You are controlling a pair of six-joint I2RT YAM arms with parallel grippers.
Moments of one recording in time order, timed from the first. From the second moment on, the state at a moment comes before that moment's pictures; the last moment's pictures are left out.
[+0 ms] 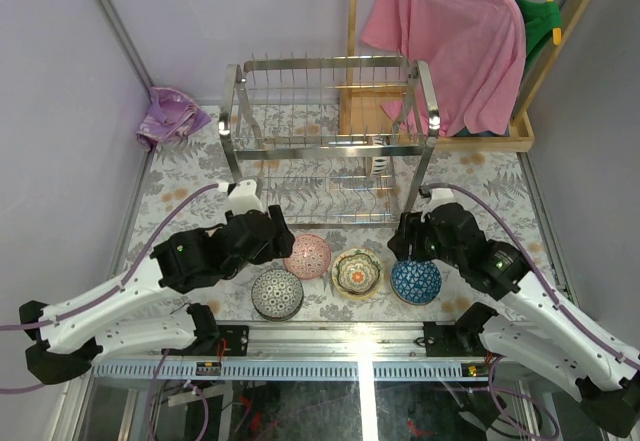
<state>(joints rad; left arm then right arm) -1.07 0.91 1.02 -0.91 -0.49 -0.94 0.72 0.73 0.73 -0.65 0.08 0.50</state>
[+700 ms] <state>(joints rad) -1.09 0.95 1.04 -1.04 -0.46 -0.98 1.14 0.93 0.72 -0.61 0.22 0.65</state>
